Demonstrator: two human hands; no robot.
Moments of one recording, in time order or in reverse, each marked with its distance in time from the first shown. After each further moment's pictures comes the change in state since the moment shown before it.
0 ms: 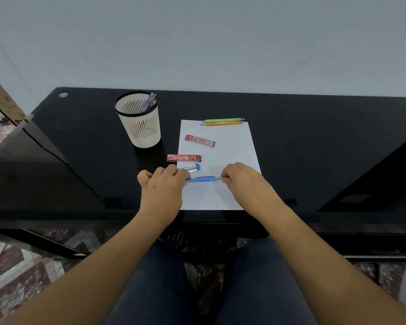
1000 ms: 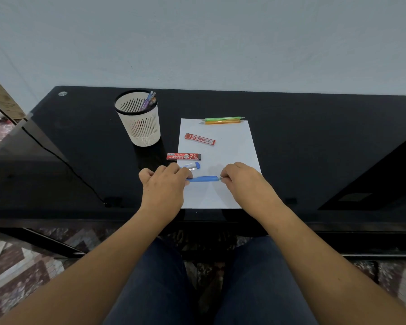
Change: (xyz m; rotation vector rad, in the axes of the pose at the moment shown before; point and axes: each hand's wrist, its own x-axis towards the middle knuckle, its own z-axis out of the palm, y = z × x) left_hand 0.003 0.001 -0.001 -0.051 -0.010 0.012; right_hand -0.002 -0.002 0.001 0.005 0.010 0.017
